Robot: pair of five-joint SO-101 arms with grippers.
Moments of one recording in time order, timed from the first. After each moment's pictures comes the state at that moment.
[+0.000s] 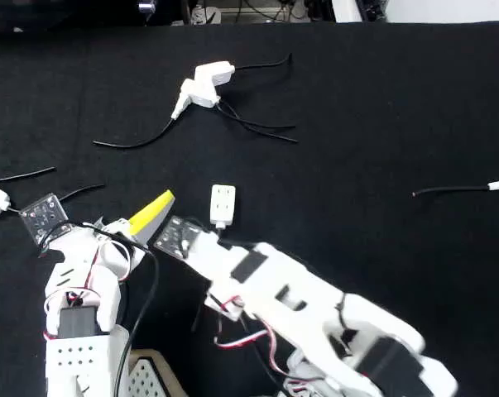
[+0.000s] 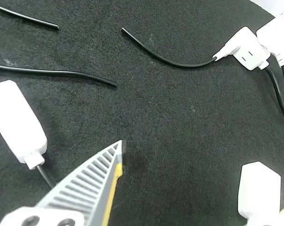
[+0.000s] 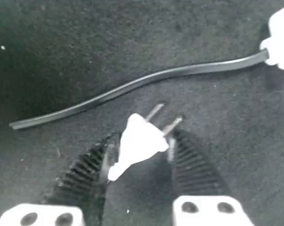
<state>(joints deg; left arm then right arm) -9.8 -95.7 97.1 41.5 24.1 -47.0 -21.8 64.3 47.4 14.9</state>
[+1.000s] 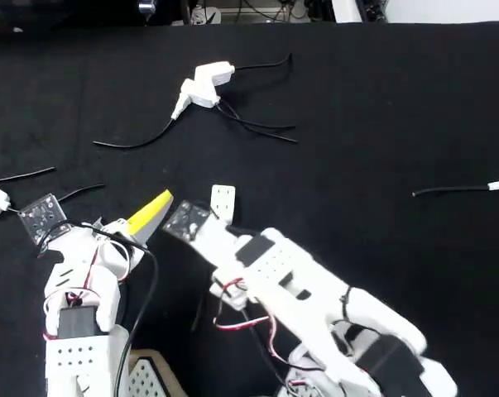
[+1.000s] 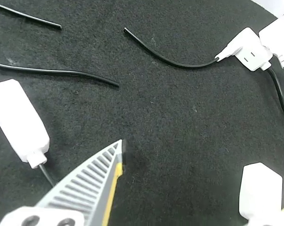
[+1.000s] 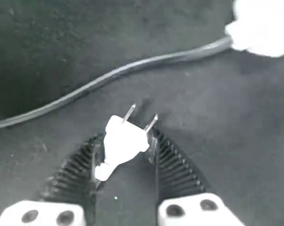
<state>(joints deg) -10.1 -95.8 97.1 41.7 24.1 -41.7 -21.2 59.6 53.2 14.9</state>
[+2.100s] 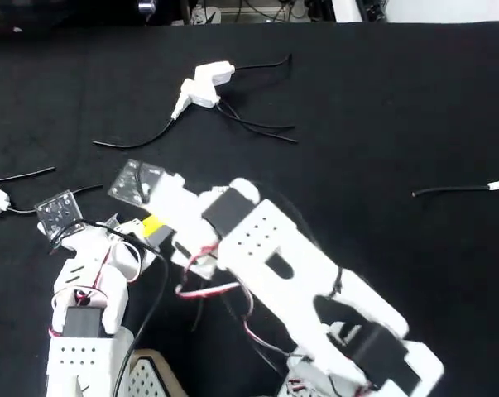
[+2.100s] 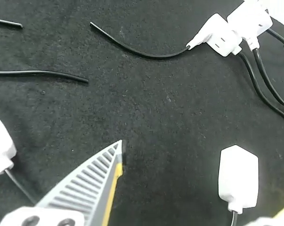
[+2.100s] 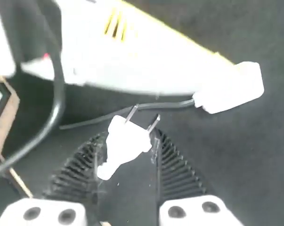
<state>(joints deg) -4.1 -95.8 97.1 40.5 24.1 -46.9 -15.4 20.2 81.2 17.7</state>
